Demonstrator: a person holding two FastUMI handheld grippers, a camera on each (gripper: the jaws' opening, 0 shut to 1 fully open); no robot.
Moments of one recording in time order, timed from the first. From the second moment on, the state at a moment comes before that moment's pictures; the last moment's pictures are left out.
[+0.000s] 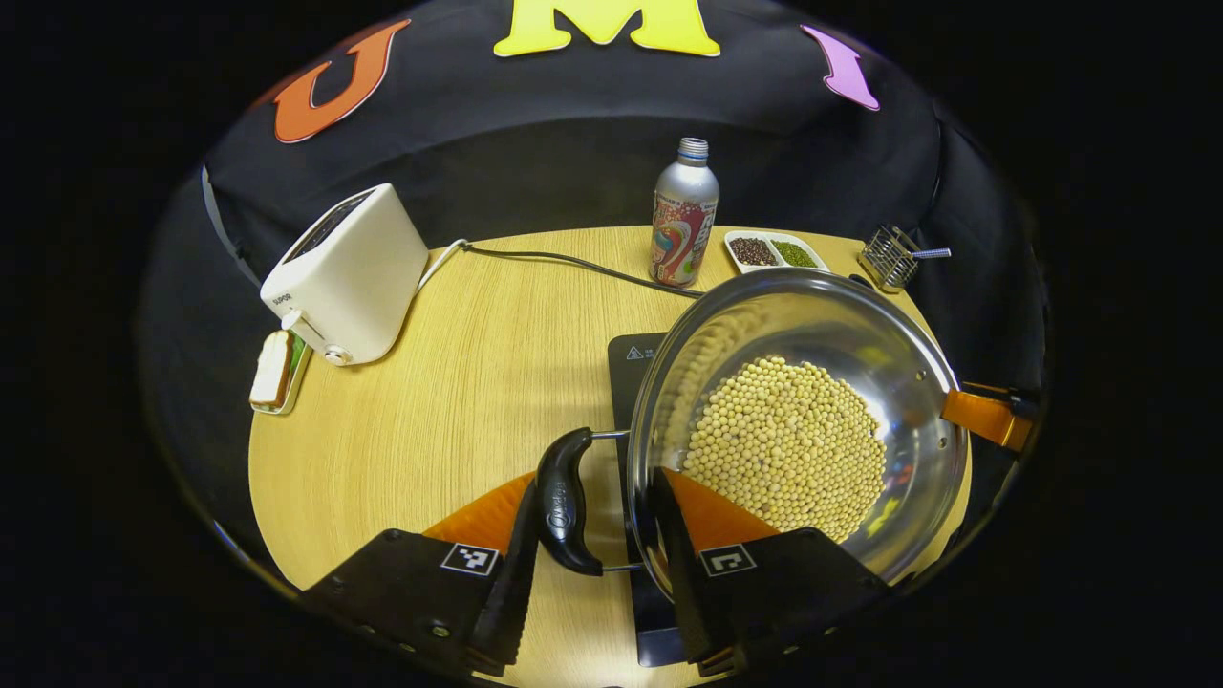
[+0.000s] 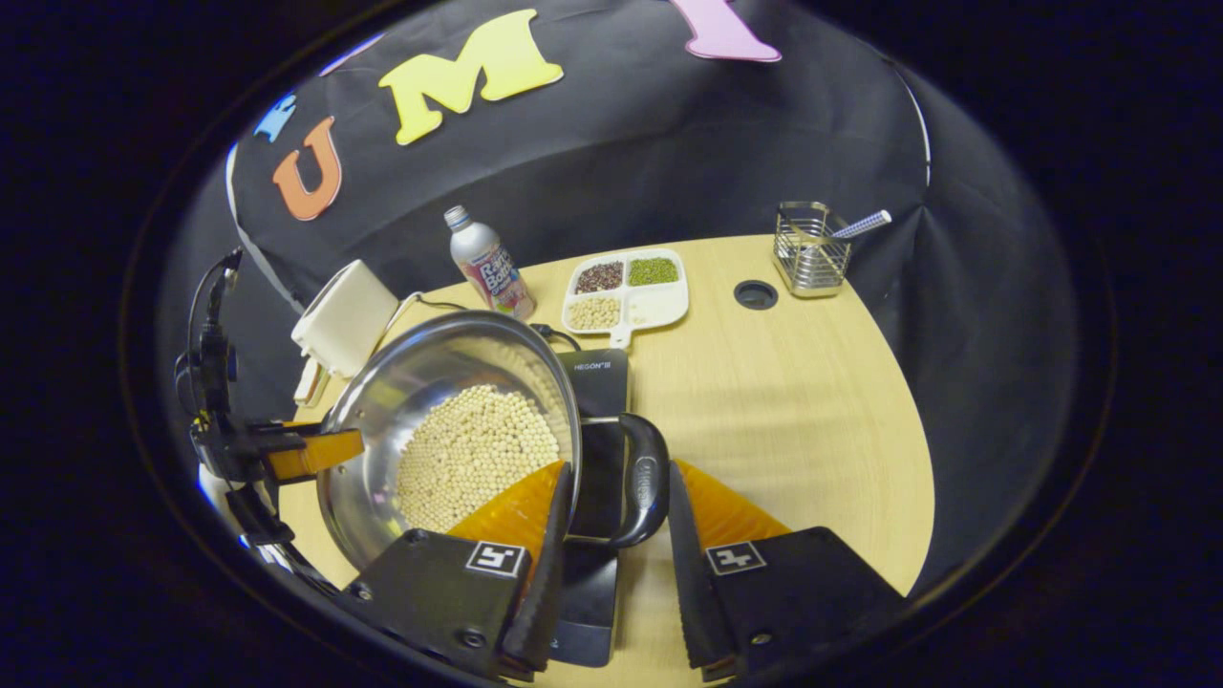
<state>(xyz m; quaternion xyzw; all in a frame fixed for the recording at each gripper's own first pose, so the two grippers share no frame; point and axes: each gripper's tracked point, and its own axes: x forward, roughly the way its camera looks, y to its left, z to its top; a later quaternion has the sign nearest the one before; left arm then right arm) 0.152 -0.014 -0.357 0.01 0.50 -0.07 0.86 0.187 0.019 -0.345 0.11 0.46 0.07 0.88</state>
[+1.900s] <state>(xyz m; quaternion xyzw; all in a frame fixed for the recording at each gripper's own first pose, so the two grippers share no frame) 0.102 0.079 -0.063 0.04 0.11 -0.02 0.99 0.115 0.131 -0.026 -0.01 0.09 0.08 0.99</state>
